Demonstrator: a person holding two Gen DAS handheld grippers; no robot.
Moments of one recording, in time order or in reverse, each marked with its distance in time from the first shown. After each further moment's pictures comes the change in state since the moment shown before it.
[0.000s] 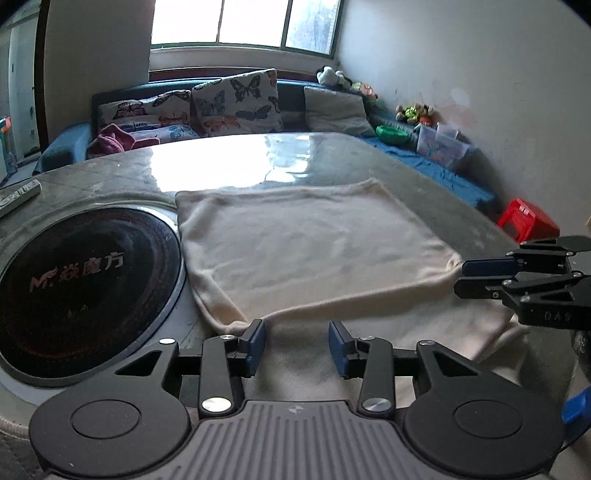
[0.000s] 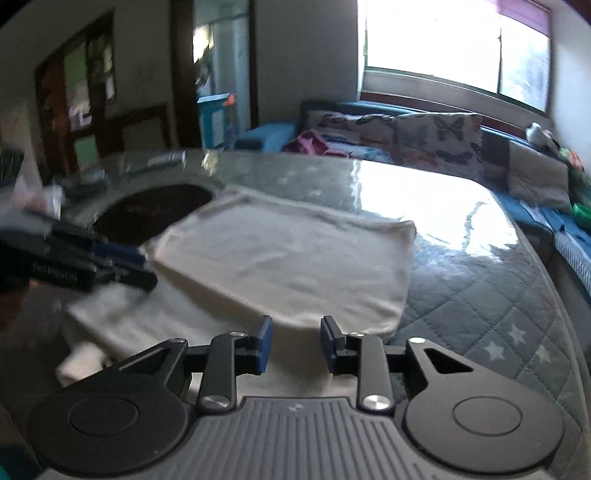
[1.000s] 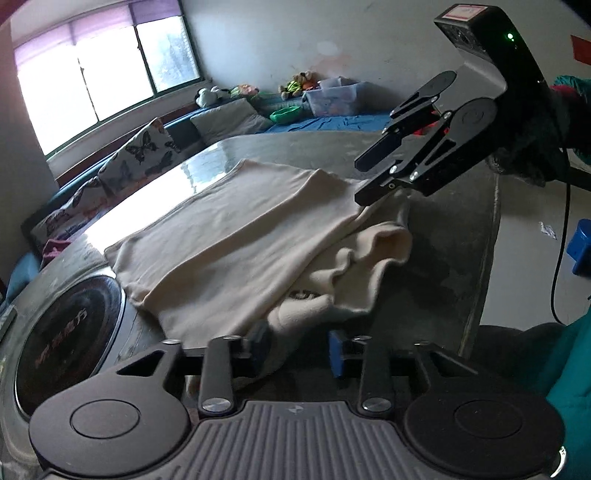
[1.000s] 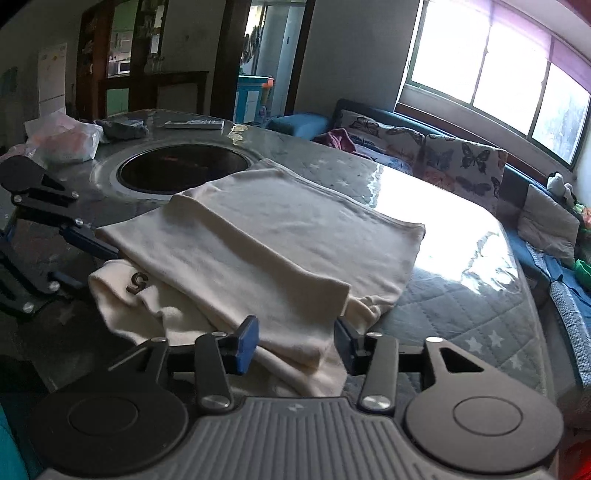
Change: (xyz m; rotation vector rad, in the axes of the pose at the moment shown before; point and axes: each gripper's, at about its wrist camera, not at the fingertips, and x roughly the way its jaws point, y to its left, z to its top) left arm -0.051 -0.077 -0.077 0.543 -0.038 -0.067; right arm -0.042 0.017 -0.025 -0.194 0.007 -0.002
